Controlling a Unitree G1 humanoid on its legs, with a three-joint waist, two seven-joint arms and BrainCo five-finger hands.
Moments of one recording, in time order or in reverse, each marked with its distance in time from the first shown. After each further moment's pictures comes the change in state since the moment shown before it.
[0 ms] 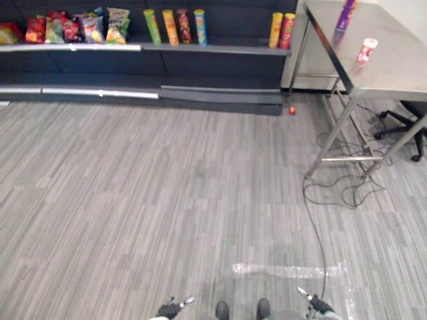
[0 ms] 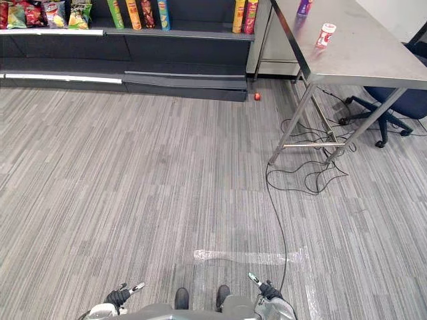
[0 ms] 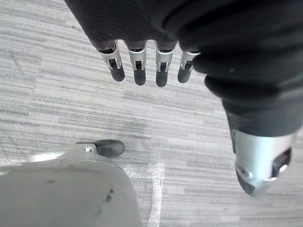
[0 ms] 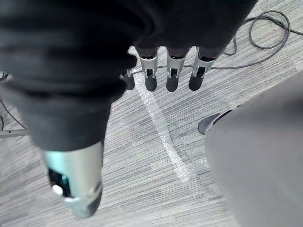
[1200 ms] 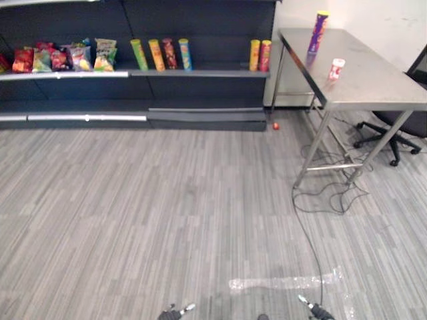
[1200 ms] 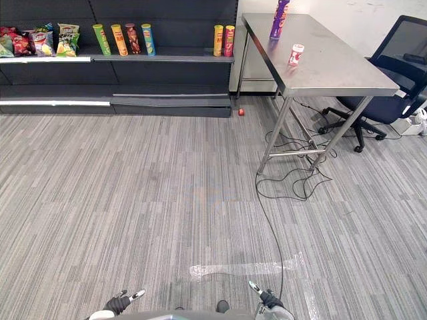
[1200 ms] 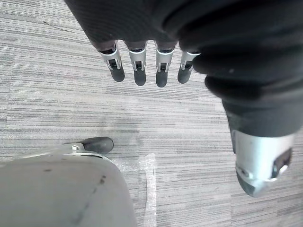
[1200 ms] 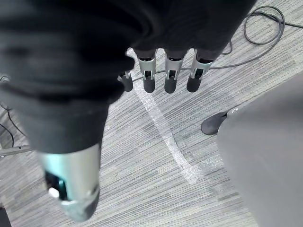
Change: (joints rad) left arm 0.033 0.014 -0.106 0.026 0.005 -0.003 -0.016; right arm 0.036 -0.003 -0.005 0.013 -0.010 0.007 0.000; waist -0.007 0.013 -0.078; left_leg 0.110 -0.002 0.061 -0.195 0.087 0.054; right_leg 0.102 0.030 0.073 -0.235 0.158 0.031
